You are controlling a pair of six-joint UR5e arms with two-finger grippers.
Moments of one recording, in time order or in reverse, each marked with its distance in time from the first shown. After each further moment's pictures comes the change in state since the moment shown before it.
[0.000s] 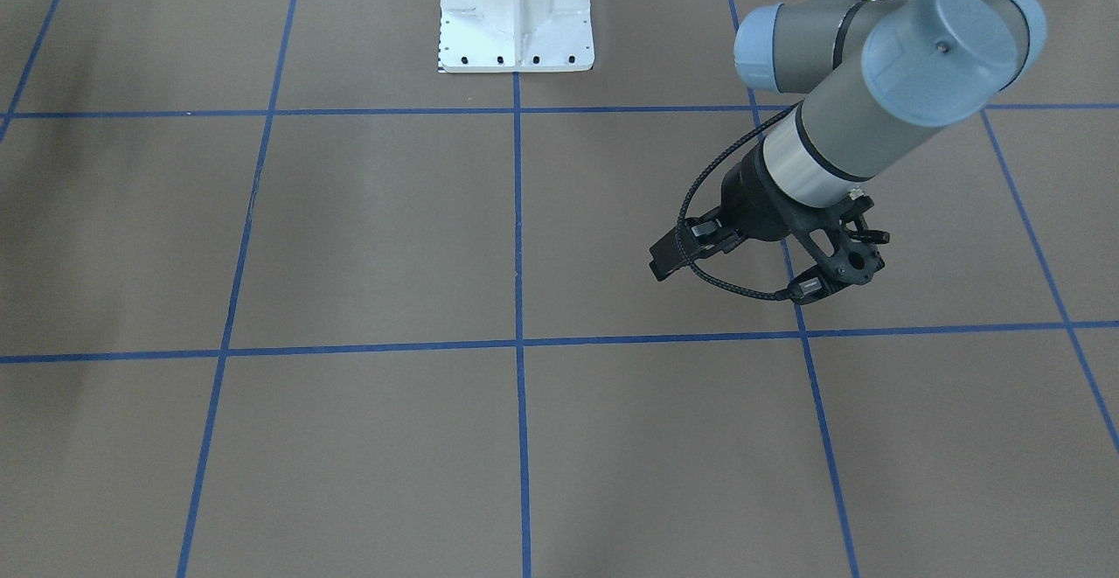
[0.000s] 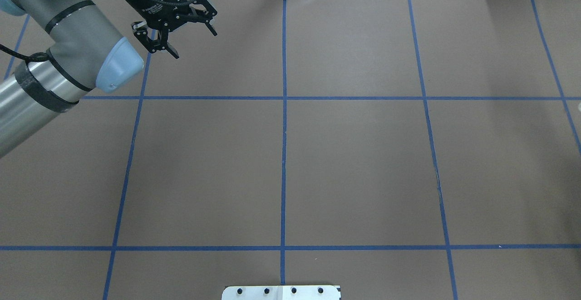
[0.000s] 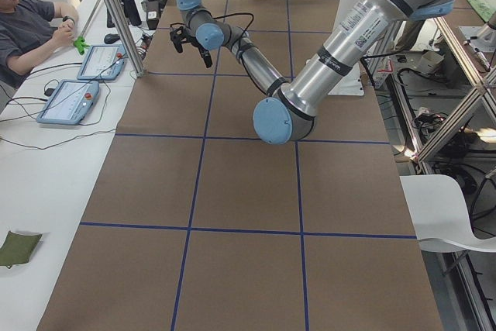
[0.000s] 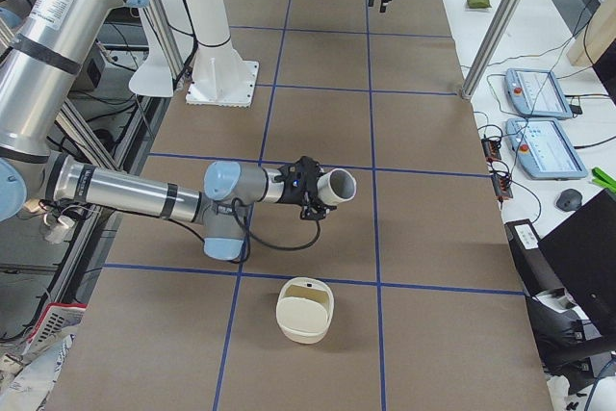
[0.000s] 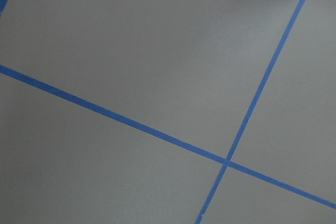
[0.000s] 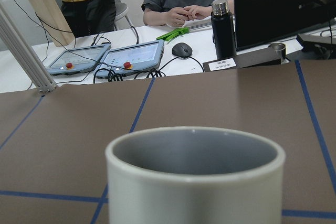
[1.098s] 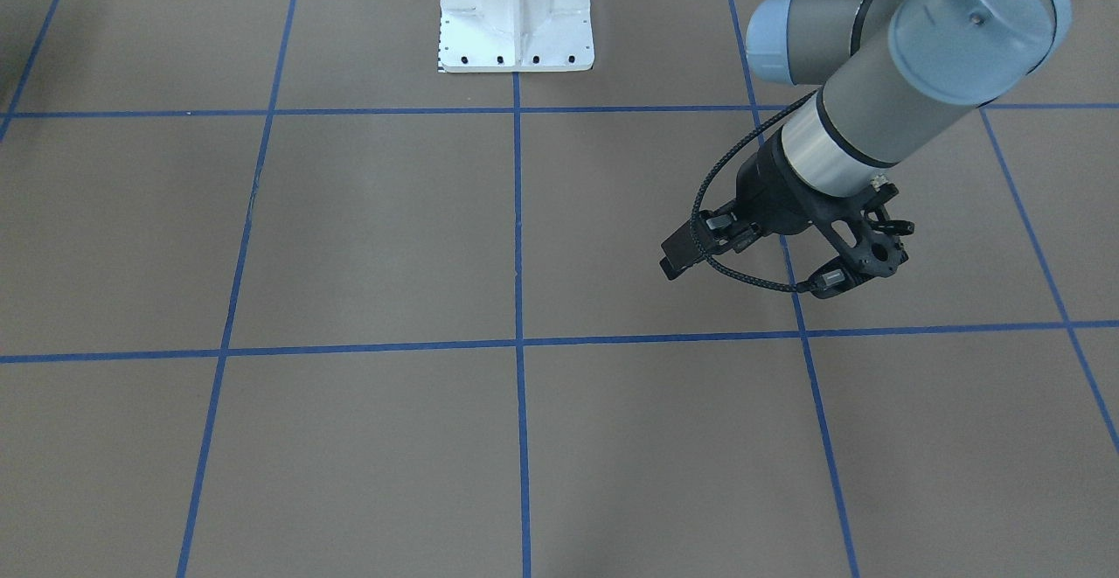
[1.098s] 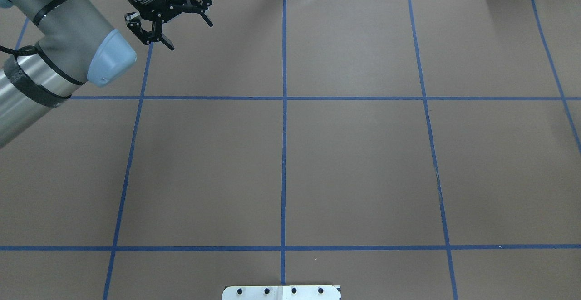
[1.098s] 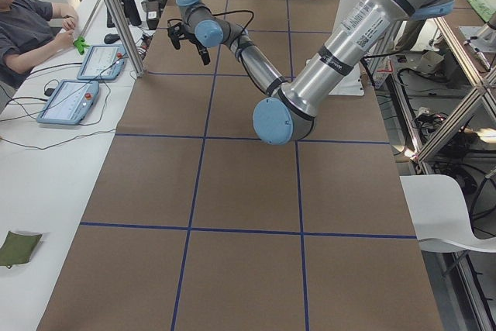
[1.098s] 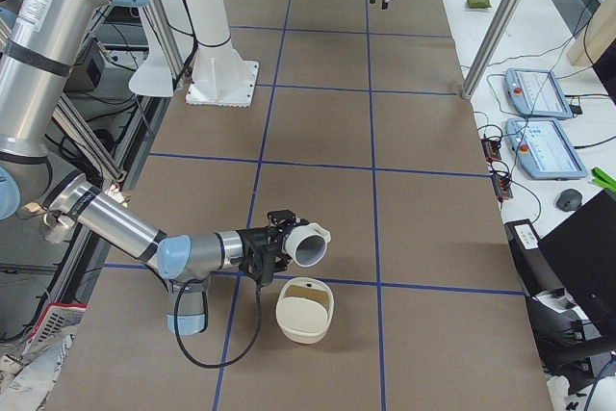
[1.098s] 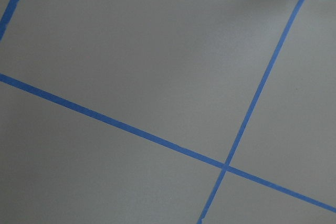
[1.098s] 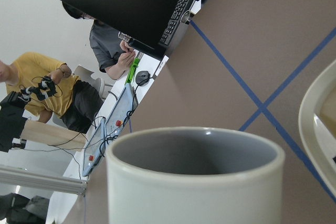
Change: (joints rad) left arm -0.025 0.000 -0.020 0.001 0.001 0.002; right arm 0.180 0.060 -0.387 0.438 0.122 0.807
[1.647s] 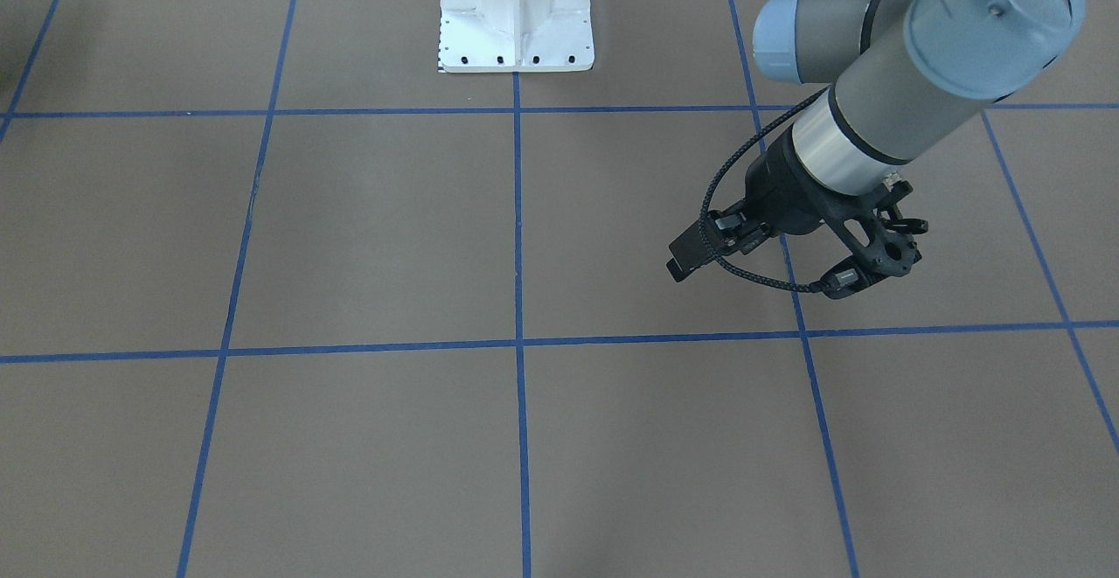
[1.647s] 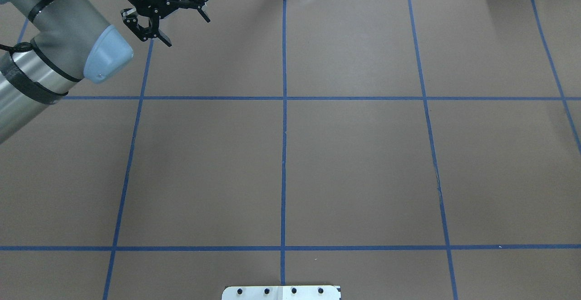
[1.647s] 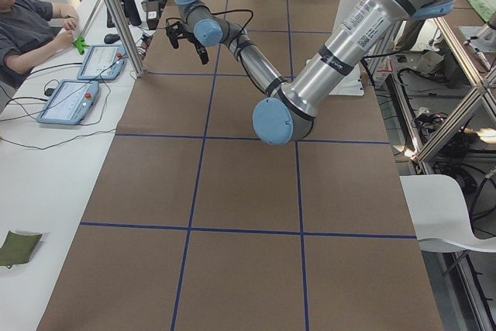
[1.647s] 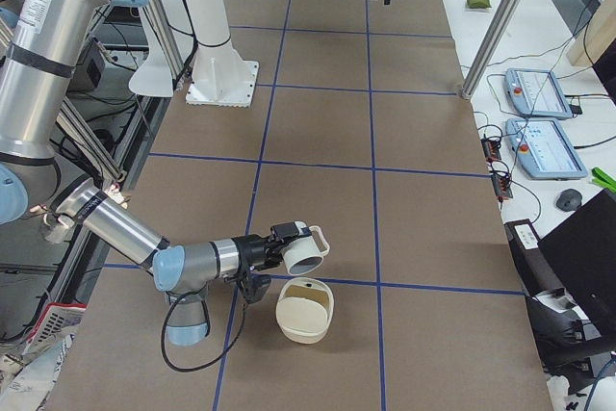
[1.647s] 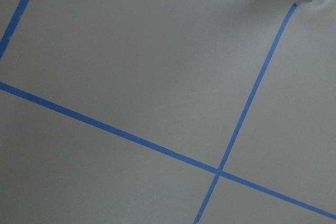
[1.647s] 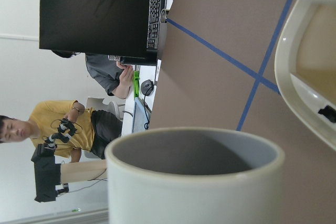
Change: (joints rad) left arm -0.008 0.000 -0.002 0.001 0.000 0.001; right arm 0.038 0.041 -0.055 0.089 -0.001 0.444
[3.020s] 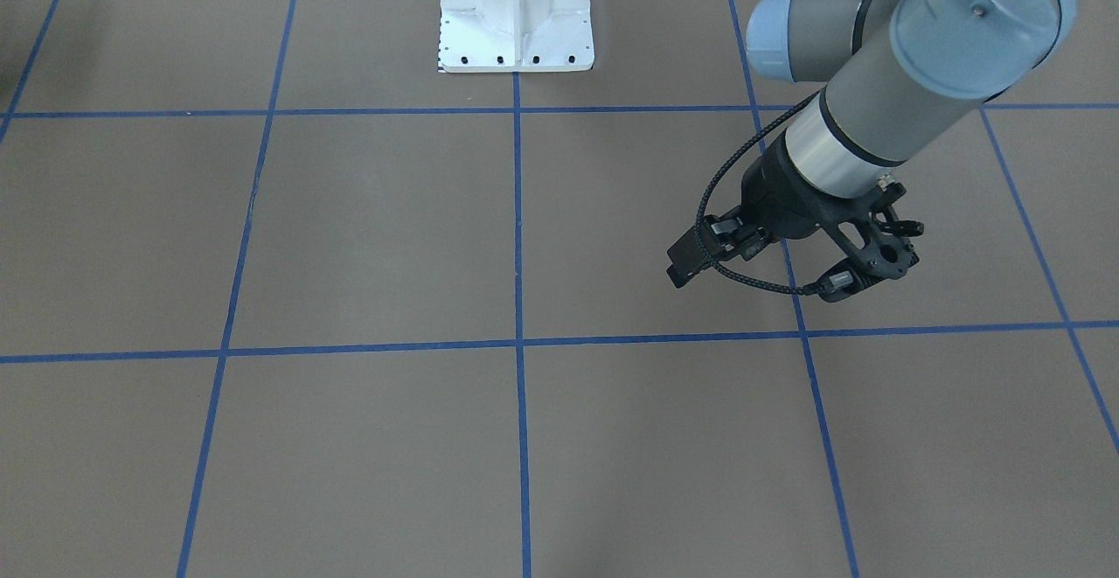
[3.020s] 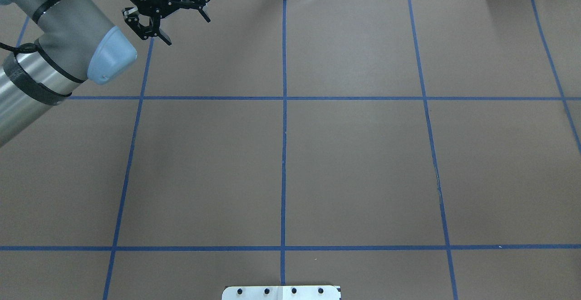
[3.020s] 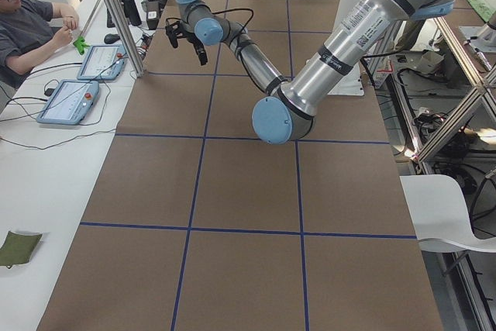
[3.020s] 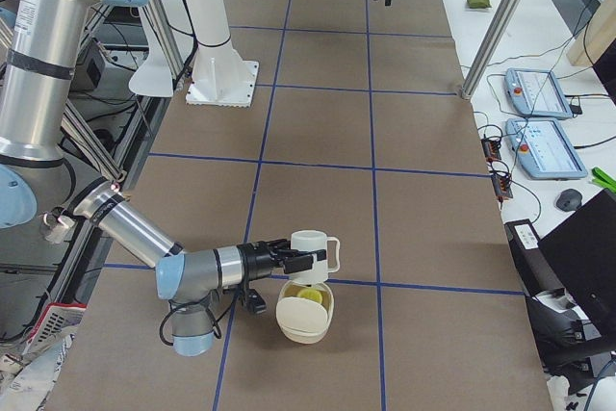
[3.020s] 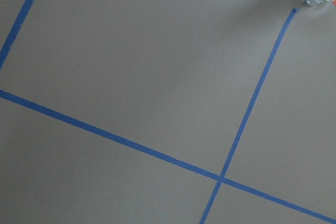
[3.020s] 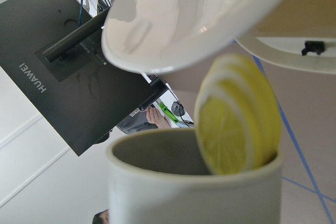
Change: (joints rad) left arm 0.008 -0.013 0.000 0.037 0.044 0.033; right arm 0.133 0.053 -0.043 0.021 0.011 0.773
